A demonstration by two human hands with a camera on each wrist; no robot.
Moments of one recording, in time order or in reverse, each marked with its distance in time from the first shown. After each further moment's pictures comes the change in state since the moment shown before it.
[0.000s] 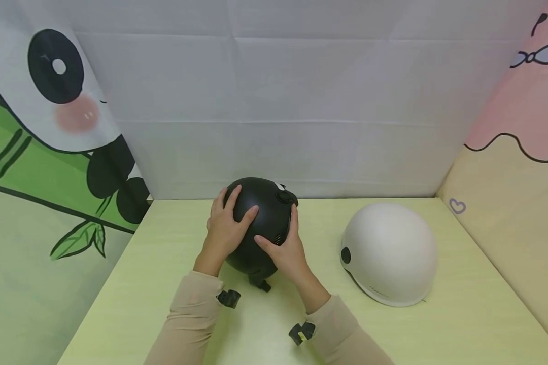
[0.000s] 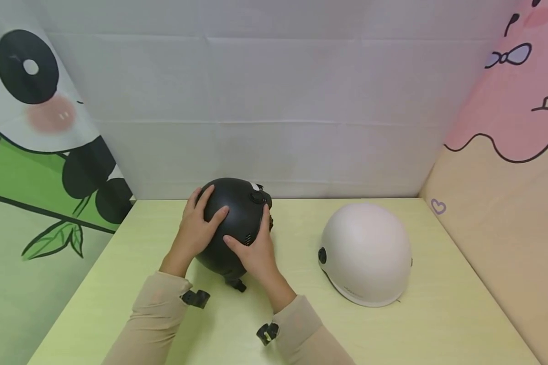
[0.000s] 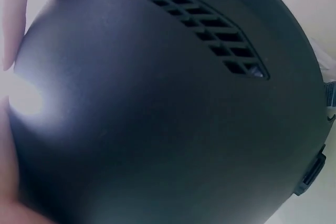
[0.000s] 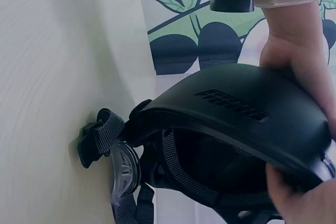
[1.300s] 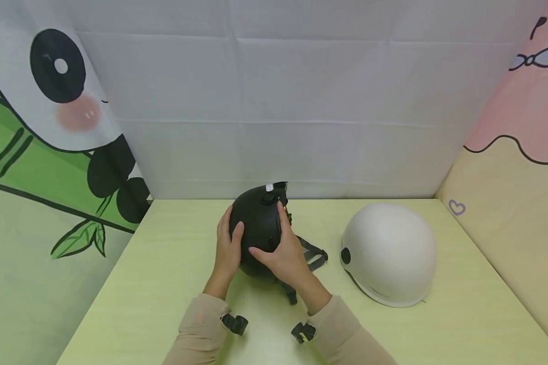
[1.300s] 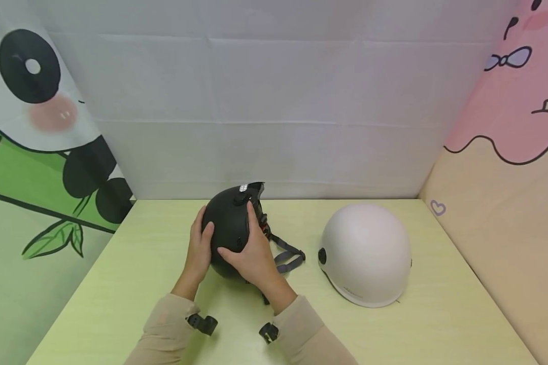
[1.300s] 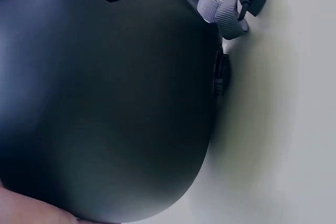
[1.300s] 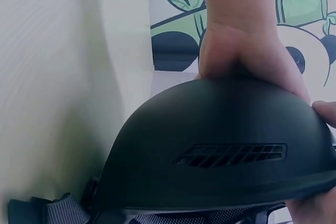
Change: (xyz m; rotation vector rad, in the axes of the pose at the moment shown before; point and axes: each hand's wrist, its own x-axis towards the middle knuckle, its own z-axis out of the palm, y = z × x) left_hand -0.032 -0.032 0.043 -0.480 0.137 -0.042; right_hand -0.007 -0.011 -0.003 -0.167 -0.096 -0.140
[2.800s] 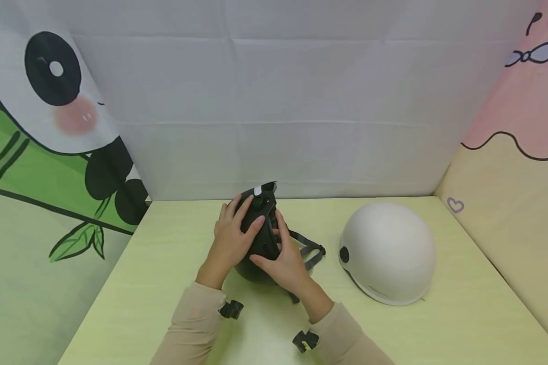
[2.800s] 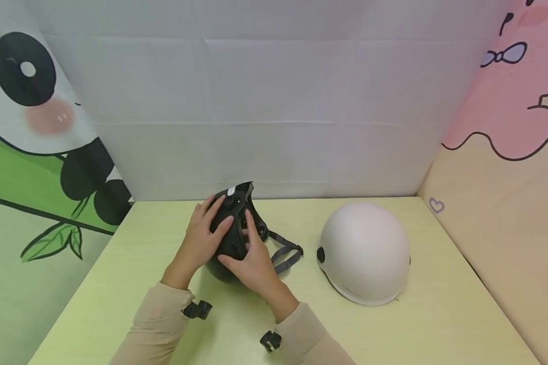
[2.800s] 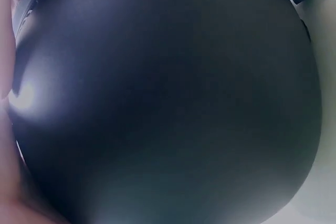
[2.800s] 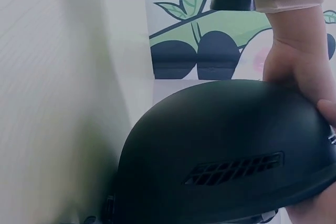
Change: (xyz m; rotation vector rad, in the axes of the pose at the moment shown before) left_hand 0.015 0.054 -0.009 0.446 -0.199 0.157; right_hand -0.014 0.008 -0.001 0.210 -0.072 -0.039
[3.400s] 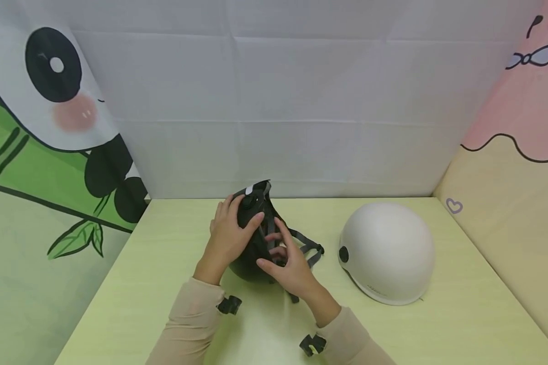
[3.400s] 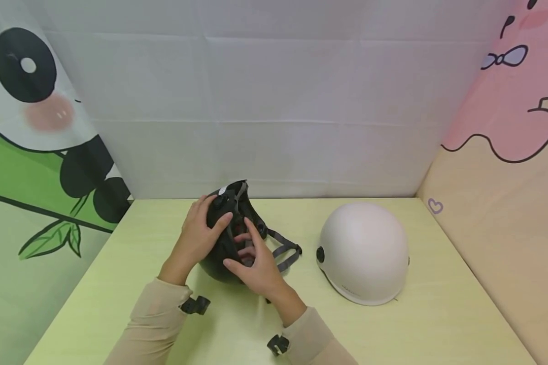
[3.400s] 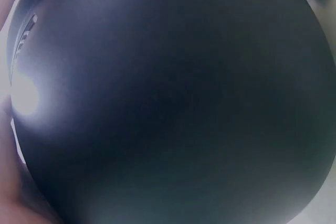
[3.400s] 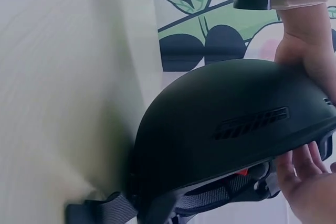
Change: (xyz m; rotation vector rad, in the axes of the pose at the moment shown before) left_hand 0.004 0.003 -0.009 0.021 -0.031 -0.114; right_hand -0.012 0.009 -0.011 0.083 -0.101 -0.058
